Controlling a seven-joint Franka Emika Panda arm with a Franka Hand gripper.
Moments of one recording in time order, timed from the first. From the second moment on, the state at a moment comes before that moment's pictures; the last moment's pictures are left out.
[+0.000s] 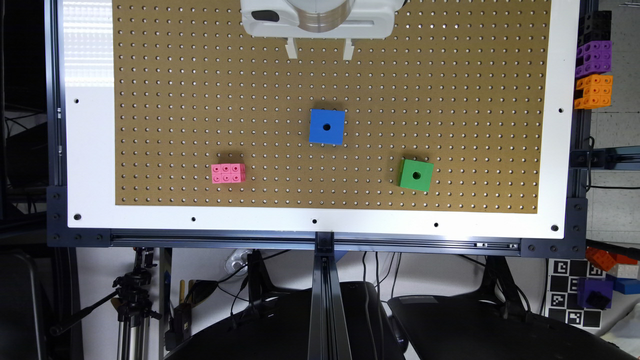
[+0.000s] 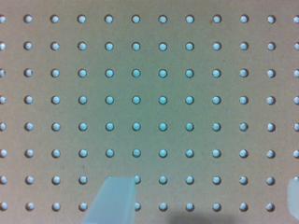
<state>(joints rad) -0.04 -0.13 0.05 -2.63 0.01 2.51 0.78</state>
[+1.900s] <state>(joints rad) -0.32 0.37 0.00 -1.98 -0.02 2.47 0.50</state>
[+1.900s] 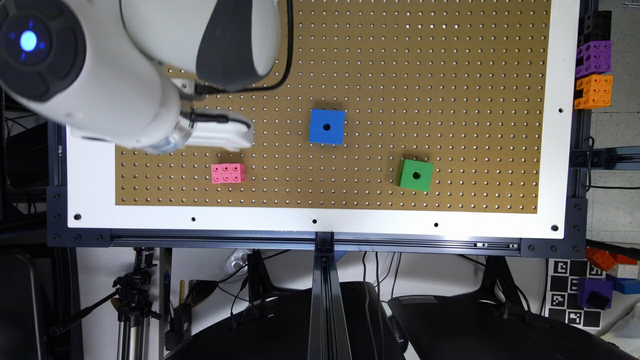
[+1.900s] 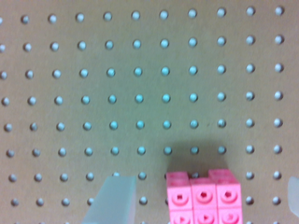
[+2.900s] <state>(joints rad) -0.31 0.44 0.02 -1.88 -0.02 2.40 0.50</state>
